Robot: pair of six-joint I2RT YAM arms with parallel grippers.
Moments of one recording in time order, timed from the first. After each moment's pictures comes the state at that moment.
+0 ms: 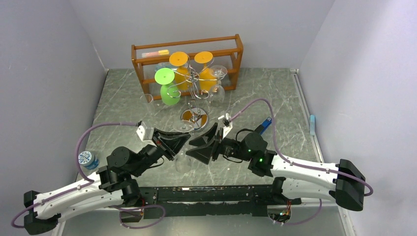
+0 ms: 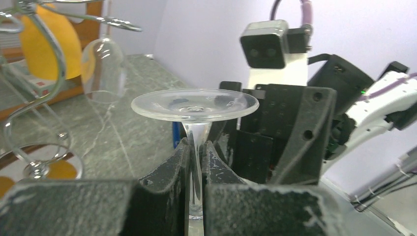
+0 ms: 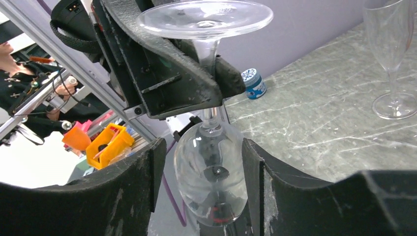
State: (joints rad) left arm -1.16 0.49 0.50 0.22 -0.30 -0.36; right arm 1.11 1.03 0.56 0.66 -0.23 0.58
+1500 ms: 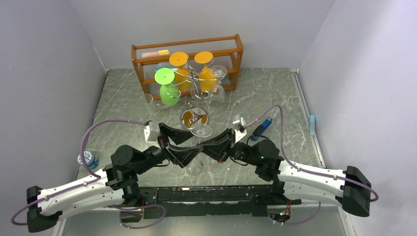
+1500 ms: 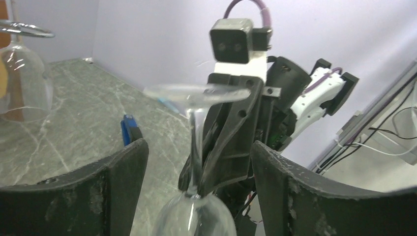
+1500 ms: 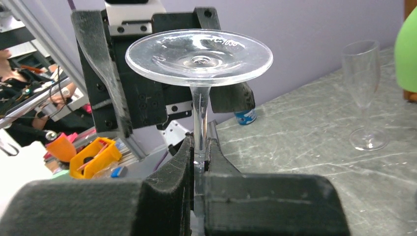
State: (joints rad) left arm -1.16 0.58 0.50 0.41 -0.05 -0.41; right arm 1.11 0.92 0.44 0.80 -0.21 0.50
